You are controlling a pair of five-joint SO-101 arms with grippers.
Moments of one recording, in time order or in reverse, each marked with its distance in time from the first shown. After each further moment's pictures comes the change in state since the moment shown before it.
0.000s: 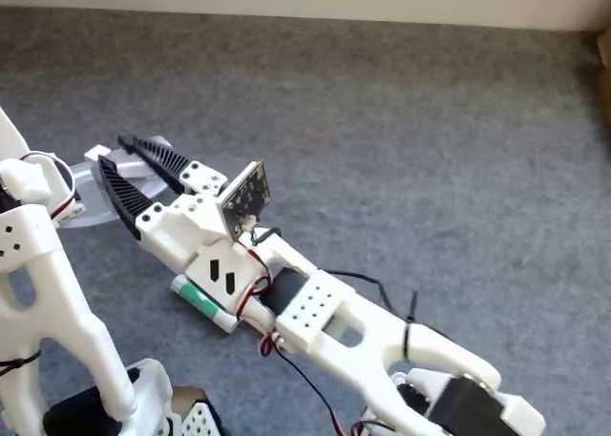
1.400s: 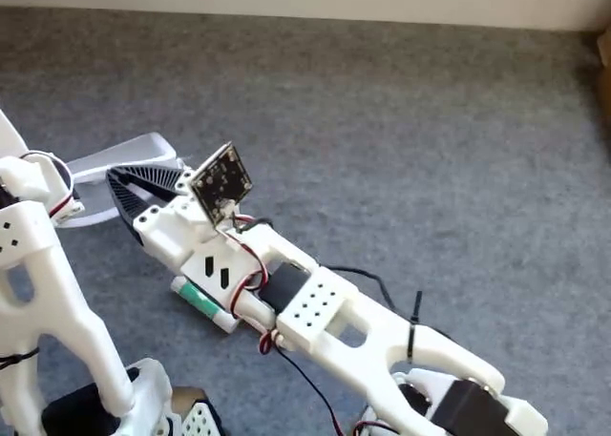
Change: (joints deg) left arm 0.0 0.6 0.1 -0.4 0.0; right arm 0.1 -0.7 -3.7 17.1 0.2
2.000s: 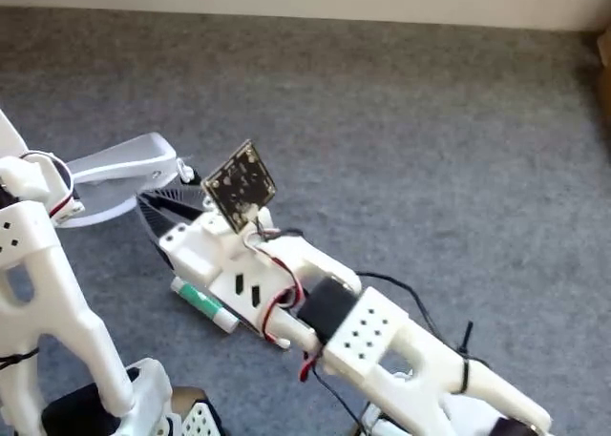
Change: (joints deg) left arm 0.0 0.0 0.0 0.0 0.0; right arm -0.1 -17.8 1.9 30.4 0.0
